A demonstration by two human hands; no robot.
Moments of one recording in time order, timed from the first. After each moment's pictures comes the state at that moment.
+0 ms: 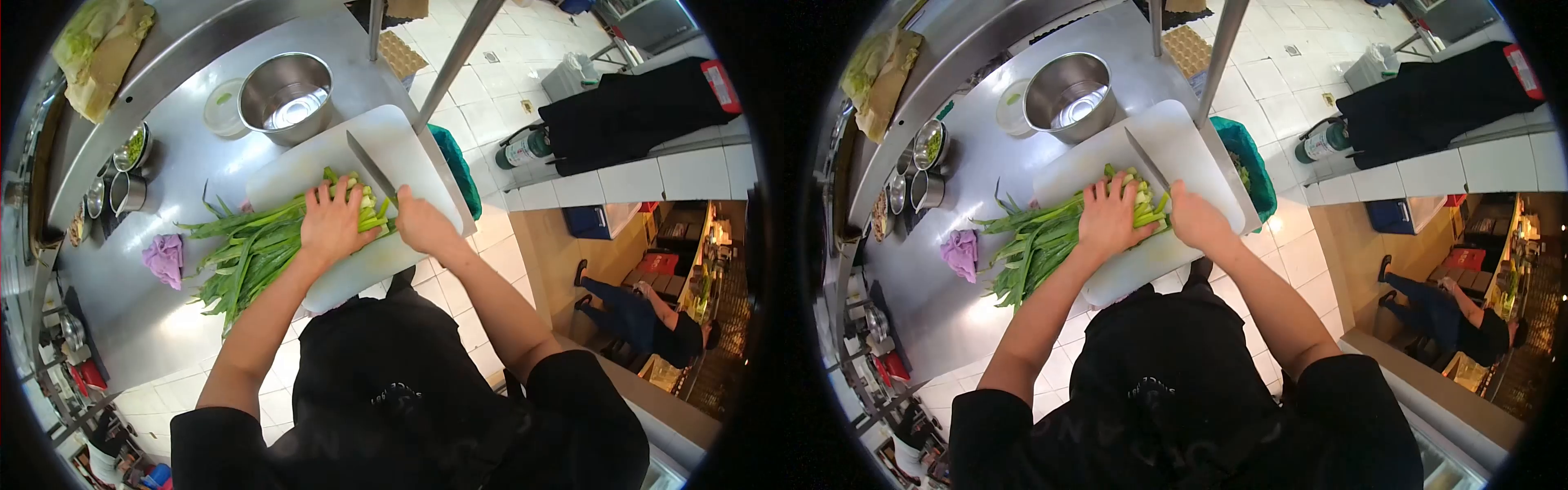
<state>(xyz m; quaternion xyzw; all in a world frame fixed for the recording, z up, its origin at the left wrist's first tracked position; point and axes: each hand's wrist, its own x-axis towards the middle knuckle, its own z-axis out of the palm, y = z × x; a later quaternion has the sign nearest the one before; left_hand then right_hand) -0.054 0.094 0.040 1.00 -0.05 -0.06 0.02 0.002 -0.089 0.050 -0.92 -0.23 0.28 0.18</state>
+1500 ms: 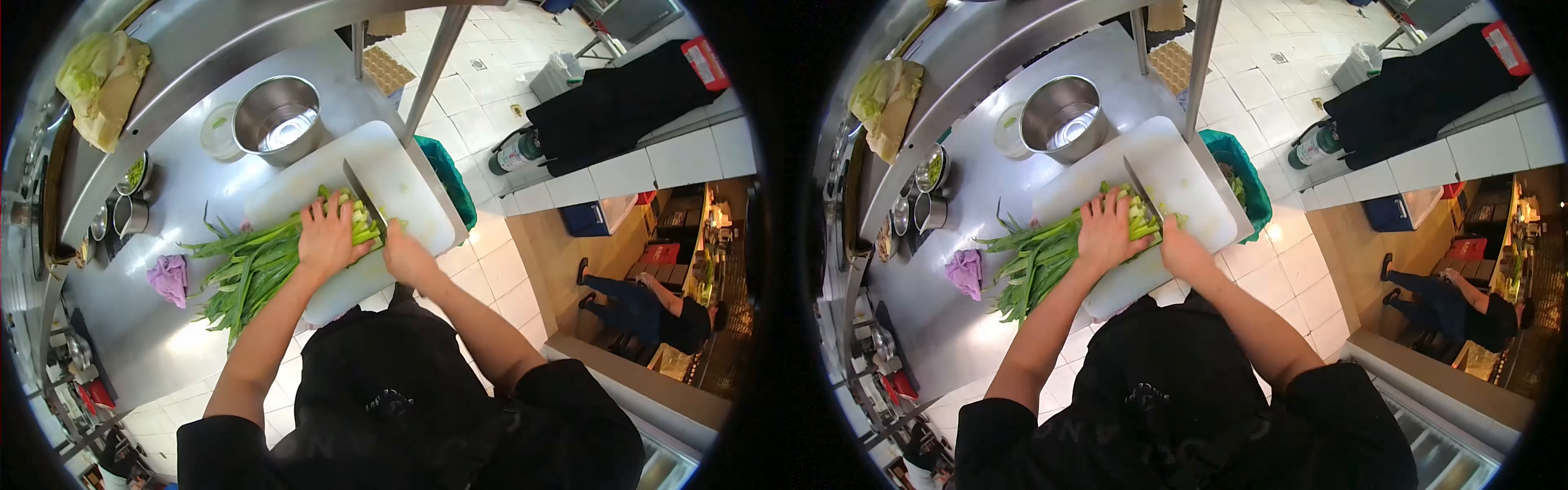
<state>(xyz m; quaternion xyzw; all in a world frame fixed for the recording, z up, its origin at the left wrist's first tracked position) -0.050 0.093 0.042 1.00 -0.04 -0.02 0.03 -0.030 -0.085 0.026 -0.91 -0.17 0.27 0.28</state>
